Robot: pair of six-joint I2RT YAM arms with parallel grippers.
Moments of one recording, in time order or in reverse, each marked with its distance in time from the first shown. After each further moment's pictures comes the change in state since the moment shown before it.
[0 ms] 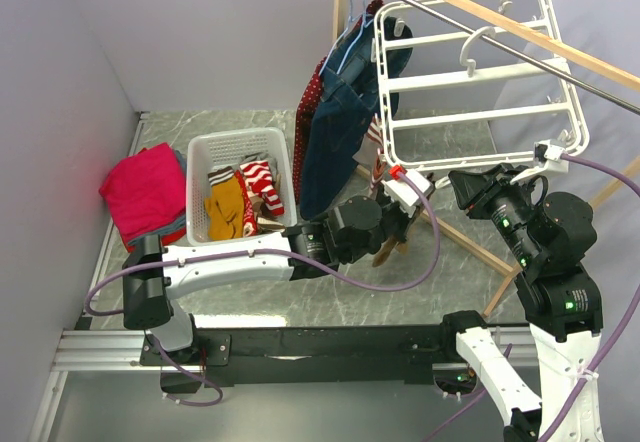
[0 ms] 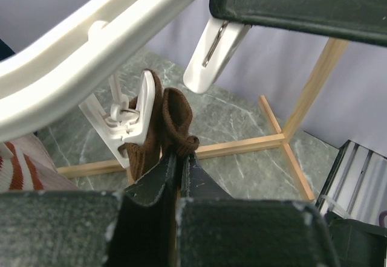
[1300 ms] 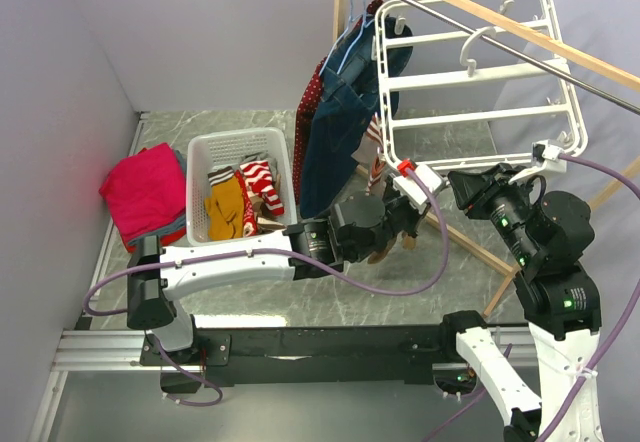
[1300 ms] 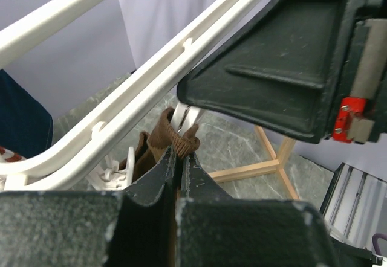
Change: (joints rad) left arm -0.031 0.019 0.116 -0.002 -0.020 0.080; right arm 0.000 0.001 -0.009 -0.001 0.000 0.002
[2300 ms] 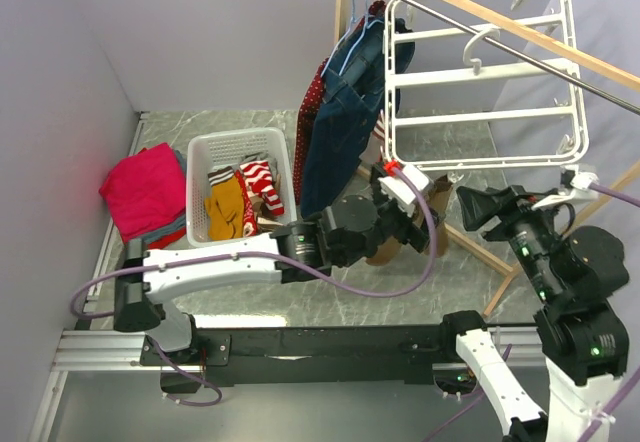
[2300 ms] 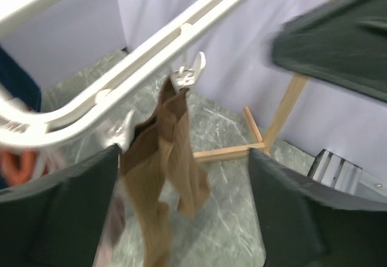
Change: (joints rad) left arm -0.016 -0.050 -0.033 -0.074 -0.013 -0.088; right arm 0.001 -0.083 0.094 -0.128 0.035 -0.037
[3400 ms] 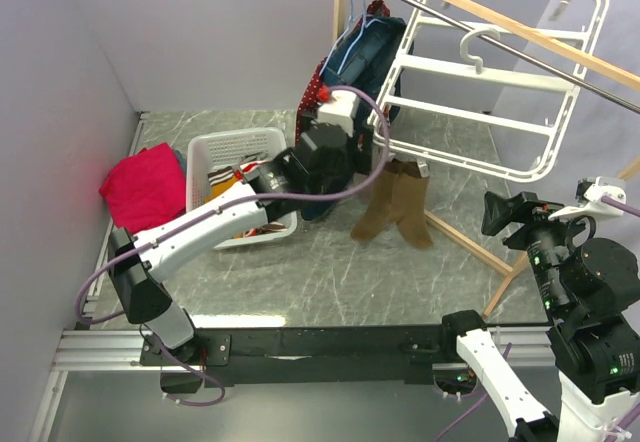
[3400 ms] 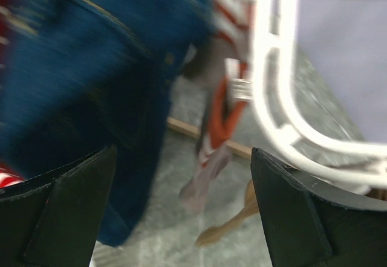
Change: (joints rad) left arm 0.357 0.004 0.109 -0.392 -0.121 -0.257; right arm 0.055 -0.015 0.087 -0.125 0.327 -0.173
